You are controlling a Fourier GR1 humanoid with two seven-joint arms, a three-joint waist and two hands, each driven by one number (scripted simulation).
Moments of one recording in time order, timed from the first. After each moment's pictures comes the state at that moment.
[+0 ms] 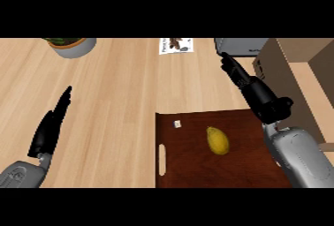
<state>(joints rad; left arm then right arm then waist) -0.17 0.56 -0.35 -1.34 0.14 0.39 0.08 -0.43 -0.34 0.27 -1.42 -0.17 0.05 -0.04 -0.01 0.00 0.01</state>
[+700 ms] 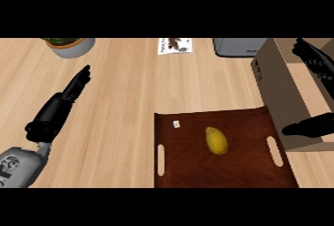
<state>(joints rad) -0.27 0.57 -0.33 -1.47 0.21 0.13 -0.11 -0.34 -0.67 0.04 -1.47 -0.11 0.26 -0.38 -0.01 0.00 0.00</state>
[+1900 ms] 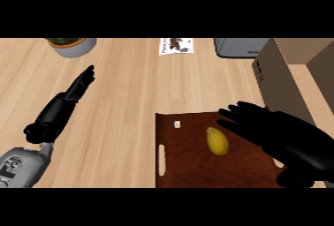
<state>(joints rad) -0.26 0.52 -0.28 -1.49 0.17 0.06 -0.12 -0.31 -0.78 0.45 -1.98 0.55 0.48 0.00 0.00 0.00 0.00</state>
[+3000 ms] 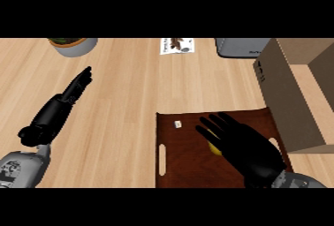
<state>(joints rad) -0.21 0.43 -0.15 -1.52 0.05 -0.06 -0.10 -0.26 -0.47 0.57 -1.92 0.92 0.61 0.21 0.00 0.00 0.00</state>
